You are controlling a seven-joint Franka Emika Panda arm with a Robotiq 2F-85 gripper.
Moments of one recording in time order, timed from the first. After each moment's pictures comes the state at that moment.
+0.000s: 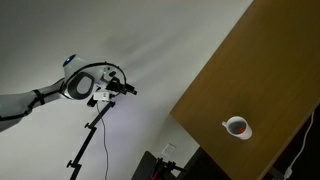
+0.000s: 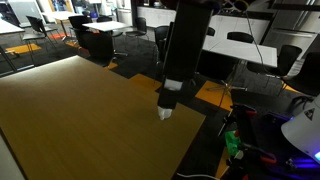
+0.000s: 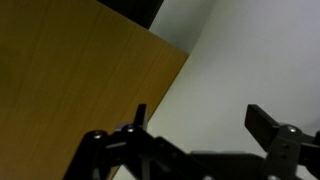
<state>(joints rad) 0.31 -0.23 0.09 -2.41 0.38 2.39 -0.05</state>
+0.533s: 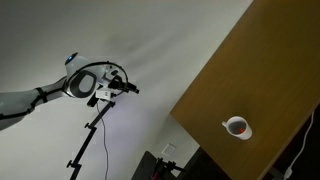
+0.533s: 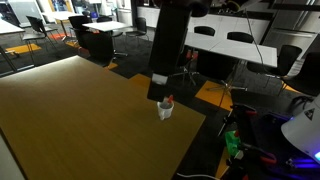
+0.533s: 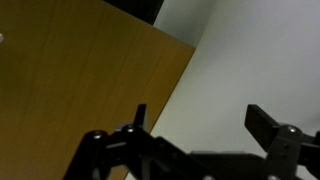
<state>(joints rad) 0.27 -0.21 0.10 -2.39 0.37 2.40 -0.01</state>
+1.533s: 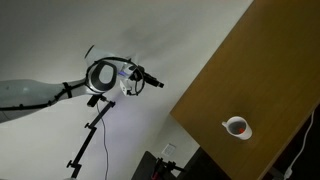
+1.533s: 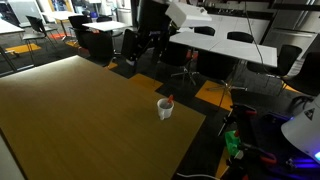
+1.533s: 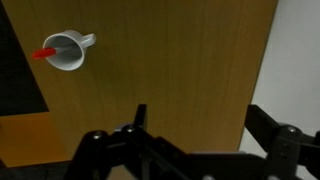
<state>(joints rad) 0.06 -0.03 0.09 -2.33 -0.02 2.56 0.52</state>
